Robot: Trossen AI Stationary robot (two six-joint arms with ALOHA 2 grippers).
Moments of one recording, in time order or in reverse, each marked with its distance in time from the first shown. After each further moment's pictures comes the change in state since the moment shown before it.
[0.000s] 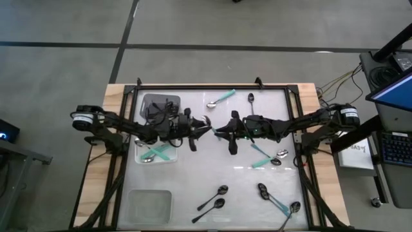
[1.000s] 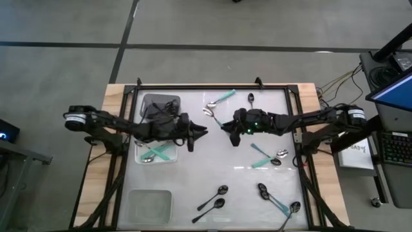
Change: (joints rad) left arm 0.003 -0.096 -0.013 -0.361 0.031 -0.218; right arm -0.096 -0.087 0.000 -0.267 0.013 0.267
